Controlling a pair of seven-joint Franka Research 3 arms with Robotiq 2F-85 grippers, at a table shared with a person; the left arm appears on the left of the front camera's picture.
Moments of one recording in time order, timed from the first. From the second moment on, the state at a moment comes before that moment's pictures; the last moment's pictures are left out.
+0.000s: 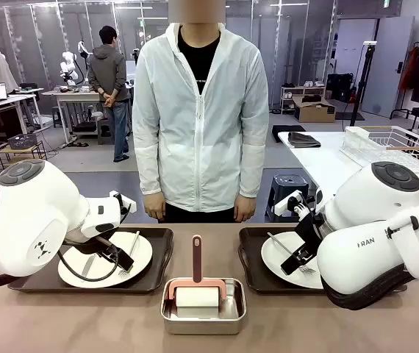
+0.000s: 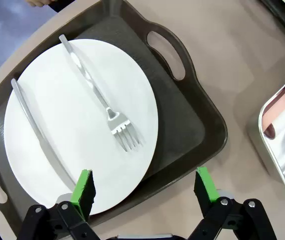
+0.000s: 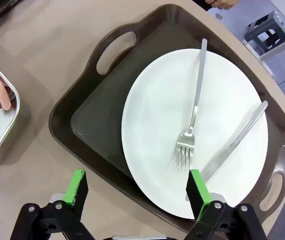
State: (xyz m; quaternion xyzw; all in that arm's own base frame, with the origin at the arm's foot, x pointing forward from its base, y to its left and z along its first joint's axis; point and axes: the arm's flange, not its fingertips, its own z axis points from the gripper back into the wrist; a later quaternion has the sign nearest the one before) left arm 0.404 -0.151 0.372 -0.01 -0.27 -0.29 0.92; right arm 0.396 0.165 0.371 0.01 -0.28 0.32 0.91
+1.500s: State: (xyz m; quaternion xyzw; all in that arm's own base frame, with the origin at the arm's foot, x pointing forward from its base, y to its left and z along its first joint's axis) left arm 0.403 -0.152 0.372 -0.01 -0.27 -0.29 0.92; right arm 0.397 0.165 0.371 0.01 -0.28 0.32 0.91
